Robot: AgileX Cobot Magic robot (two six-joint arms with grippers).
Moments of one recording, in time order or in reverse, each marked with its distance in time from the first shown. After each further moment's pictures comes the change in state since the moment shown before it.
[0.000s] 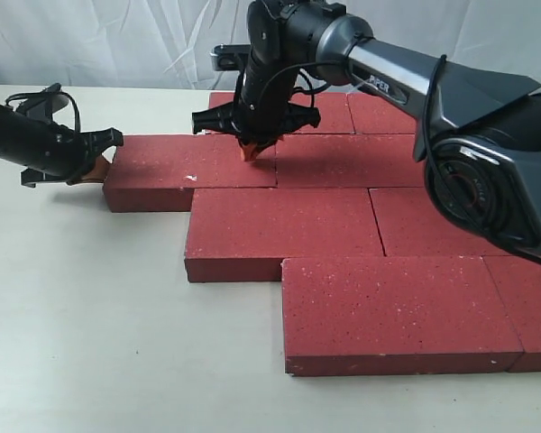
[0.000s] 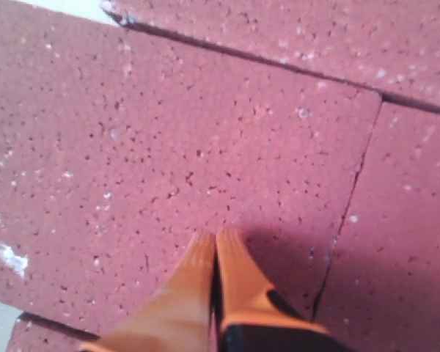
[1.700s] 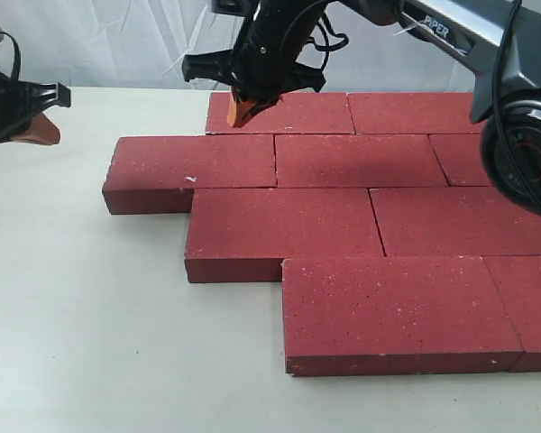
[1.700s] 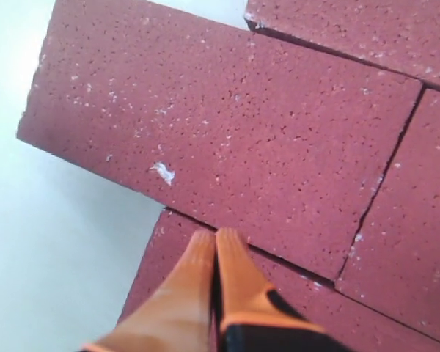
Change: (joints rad) left arm 0.009 -0.450 0.145 0.489 0.041 -0.371; right arm -0.042 -0.143 0.000 0.217 0.121 -0.148
